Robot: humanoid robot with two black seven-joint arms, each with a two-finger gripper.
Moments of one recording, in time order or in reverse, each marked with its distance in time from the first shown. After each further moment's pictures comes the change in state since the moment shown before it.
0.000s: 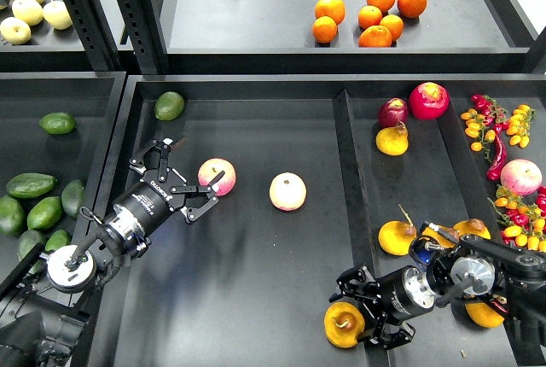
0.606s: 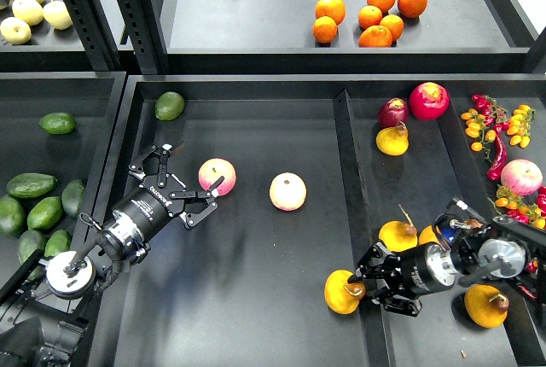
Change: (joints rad) left arm 0.016 0.000 0.000 -0.004 0.000 0.000 0.000; right arm 0.010 -0.141 0.229 0.085 -0.040 0.000 0.000
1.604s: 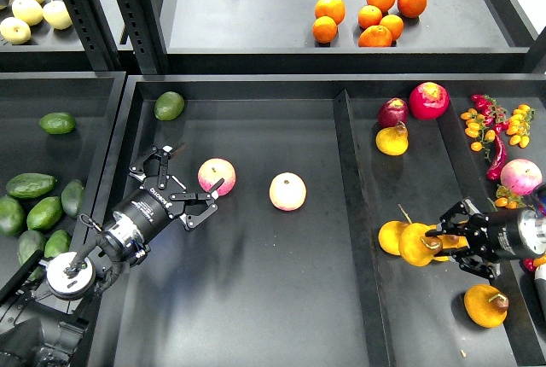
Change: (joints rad) left arm 0.000 0.000 0.003 0.002 0.003 0.000 0.001; right arm 0.044 -0.272 -0.071 0.041 0.133 0.000 0.000
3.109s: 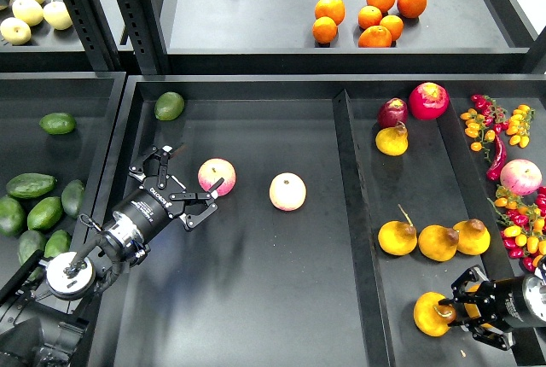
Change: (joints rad) left arm 0.000 0.000 -0.001 0.000 -0.001 0.000 0.000; right arm -0.195 0.050 0.006 -0.107 -0.029 0.000 0.001
